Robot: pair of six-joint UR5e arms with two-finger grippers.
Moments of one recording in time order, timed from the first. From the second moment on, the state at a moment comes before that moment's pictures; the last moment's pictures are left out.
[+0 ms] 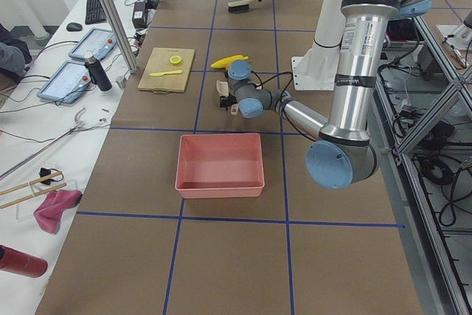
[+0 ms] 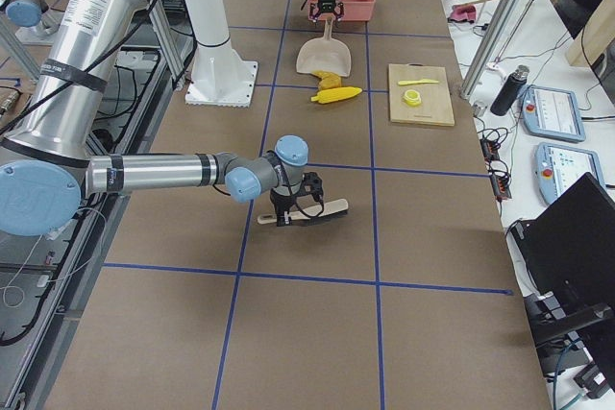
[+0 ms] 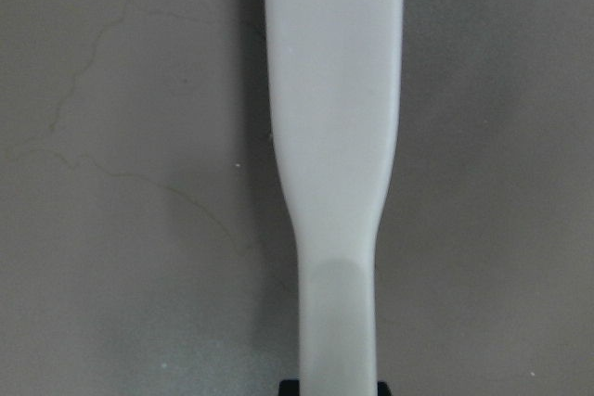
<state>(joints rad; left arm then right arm) -0.68 -1.70 -1.80 -2.22 -2.11 0.22 0.92 -1.94 1.92 -1.18 2.21 0.39</state>
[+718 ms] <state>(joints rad) -0.68 -1.70 -1.78 -2.27 -2.11 0.22 1.06 -1.80 2.15 -1.44 2.21 0.43</state>
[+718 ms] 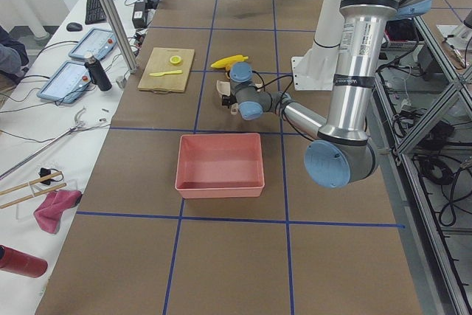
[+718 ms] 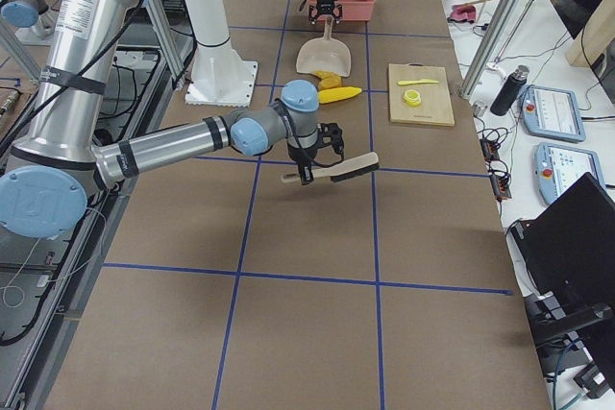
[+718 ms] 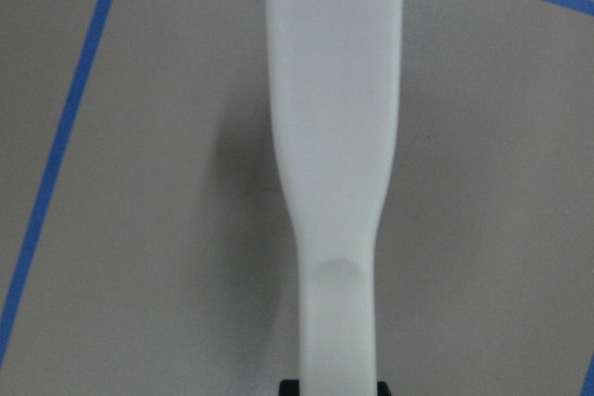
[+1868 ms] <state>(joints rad) -0.67 -1.70 -1.77 -2.27 -2.11 0.30 0.63 -1.18 2.05 -1.93 1.89 0.81</state>
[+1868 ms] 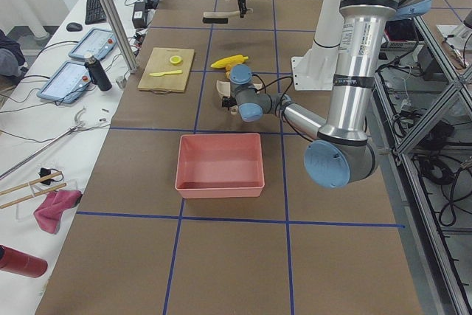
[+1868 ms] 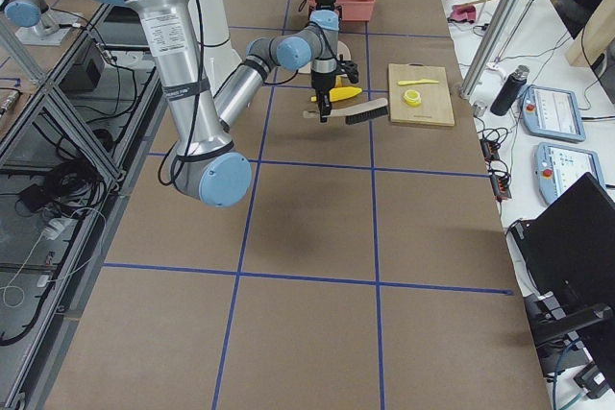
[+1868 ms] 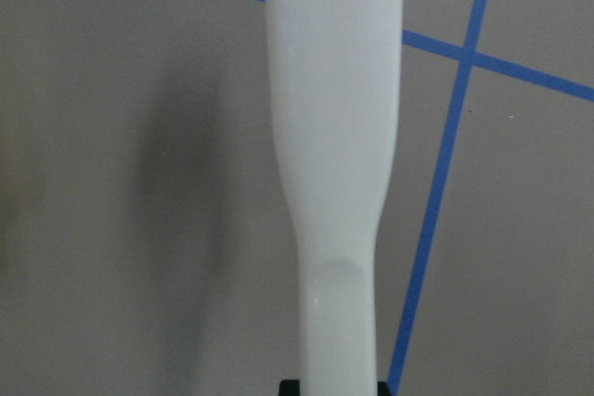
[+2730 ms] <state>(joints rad) -0.68 -1.71 -1.76 -2.27 -2.12 0.30 0.51 -0.99 1.81 -1.92 2.07 0.94</state>
